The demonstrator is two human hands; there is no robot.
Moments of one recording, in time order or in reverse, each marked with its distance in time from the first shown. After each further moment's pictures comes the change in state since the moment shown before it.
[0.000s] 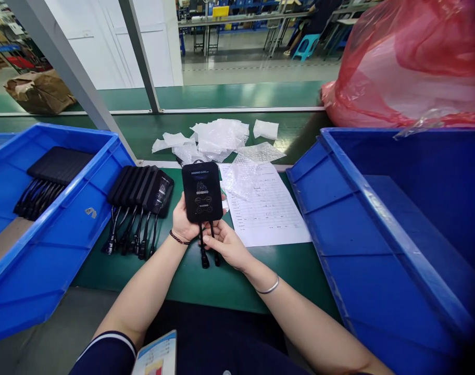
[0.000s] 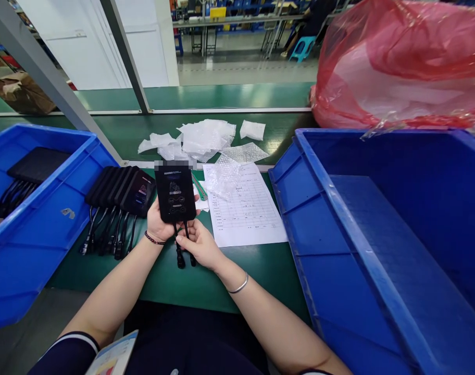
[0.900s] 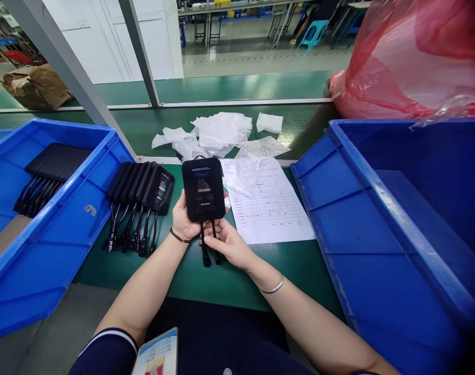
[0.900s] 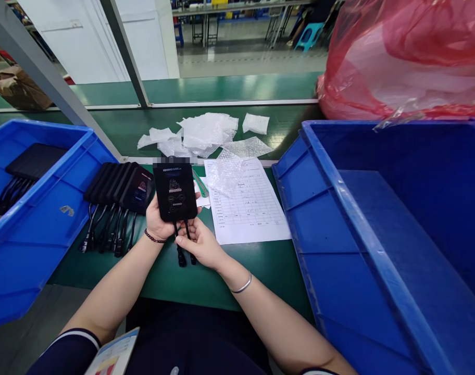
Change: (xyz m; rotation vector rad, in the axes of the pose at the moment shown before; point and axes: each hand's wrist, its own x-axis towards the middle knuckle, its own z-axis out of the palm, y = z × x) left_hand 0.001 -0.004 -0.006 0.019 -0.045 0.050; right_hand -0.004 -0.004 -0.001 -0.008 -0.062 -0.019
